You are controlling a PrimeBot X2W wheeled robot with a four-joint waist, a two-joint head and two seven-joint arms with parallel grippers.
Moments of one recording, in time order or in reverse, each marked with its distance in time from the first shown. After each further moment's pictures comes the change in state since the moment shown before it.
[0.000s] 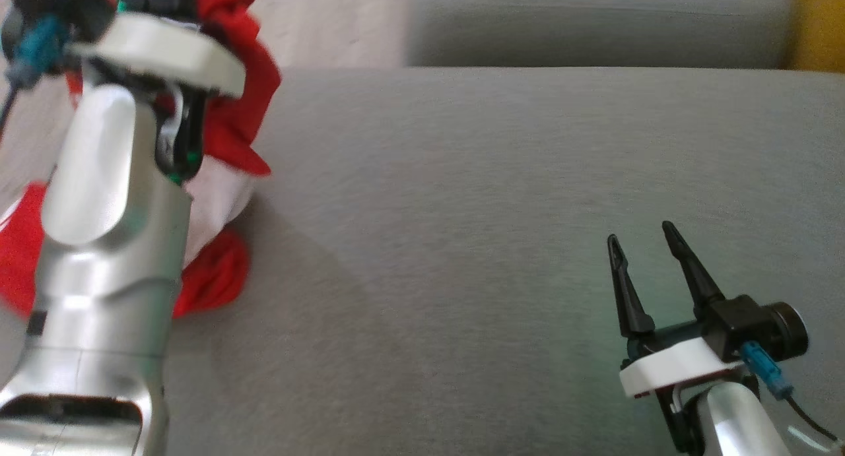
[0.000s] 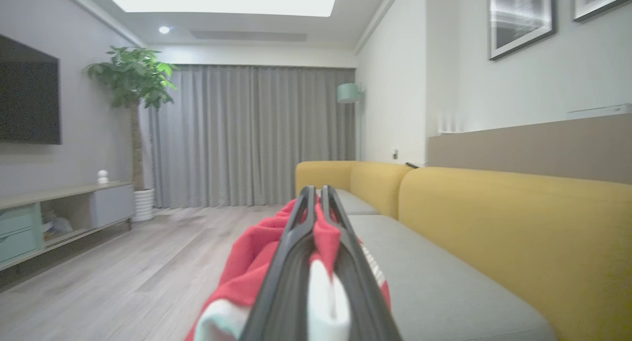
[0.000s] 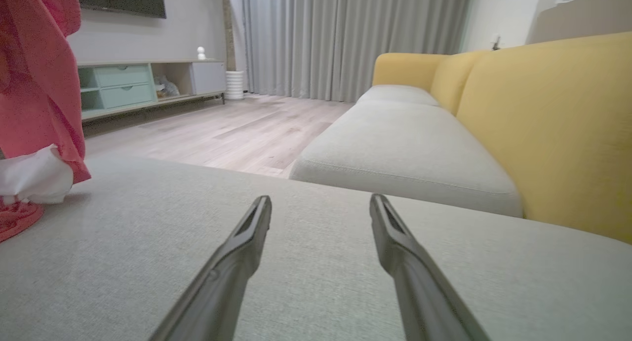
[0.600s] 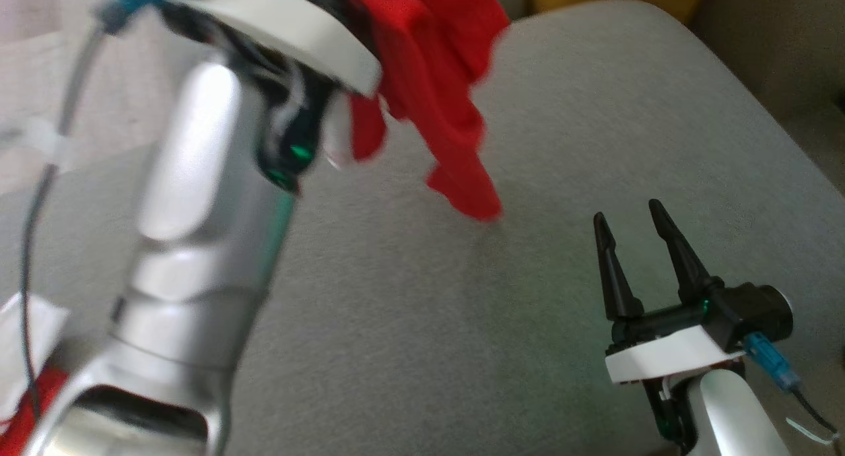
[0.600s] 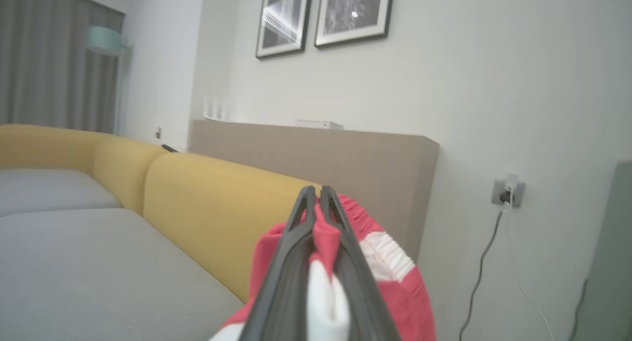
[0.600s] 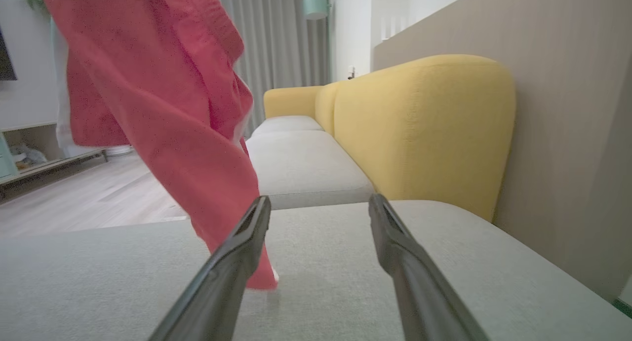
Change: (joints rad) left arm -0.039 -0.114 -0.181 -0.195 -0.296 -0.009 0.202; right arm -0.015 0.006 0.063 -0.074 0.100 0.000 0.000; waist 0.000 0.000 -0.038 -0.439
